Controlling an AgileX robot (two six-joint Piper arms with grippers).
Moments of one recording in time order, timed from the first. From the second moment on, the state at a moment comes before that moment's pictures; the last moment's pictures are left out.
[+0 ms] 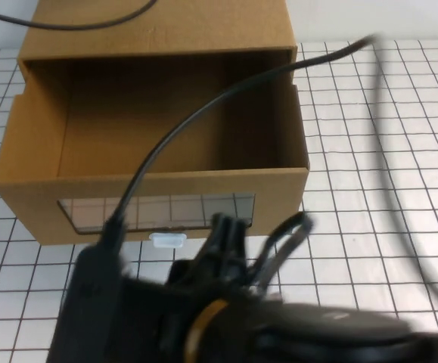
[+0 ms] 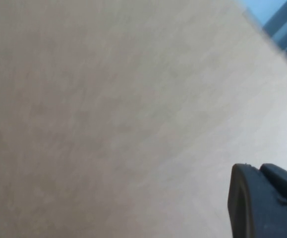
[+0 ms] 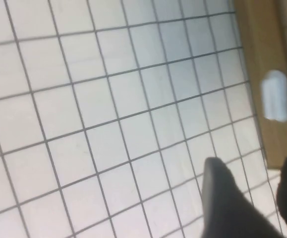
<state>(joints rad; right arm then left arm) 1.47 1.55 -1.41 -0.65 1.08 0.28 -0.09 2.00 -2.29 -0.75 1.25 0.42</state>
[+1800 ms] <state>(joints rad) 0.40 0.26 -0.31 -0.19 0.30 0.40 -0.09 0.03 -0.13 -0.65 0.24 0.69</state>
